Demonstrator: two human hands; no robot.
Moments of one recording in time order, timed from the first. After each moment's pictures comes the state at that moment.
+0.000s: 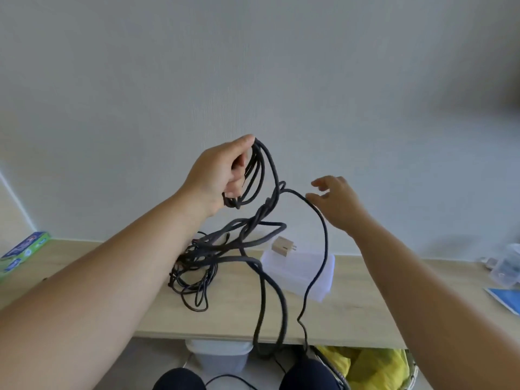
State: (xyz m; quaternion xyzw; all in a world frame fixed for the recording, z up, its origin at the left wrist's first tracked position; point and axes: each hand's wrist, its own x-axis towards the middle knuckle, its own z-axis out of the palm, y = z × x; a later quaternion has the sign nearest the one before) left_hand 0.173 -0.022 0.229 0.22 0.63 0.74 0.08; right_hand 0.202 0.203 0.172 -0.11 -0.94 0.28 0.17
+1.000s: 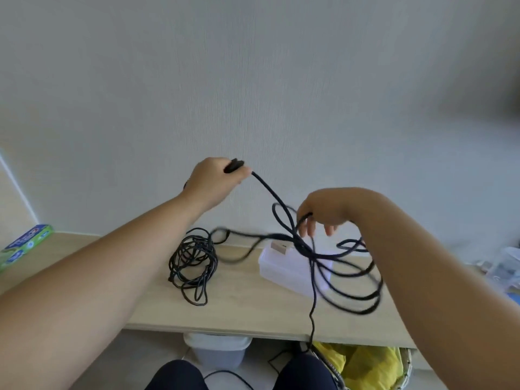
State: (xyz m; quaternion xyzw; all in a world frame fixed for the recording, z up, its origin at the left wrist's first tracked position) left_hand 0.153 -0.039 0.201 0.20 0.87 0.44 -0.11; right_hand 0.228 0.164 0.228 0.04 -0.97 0.04 -0.22
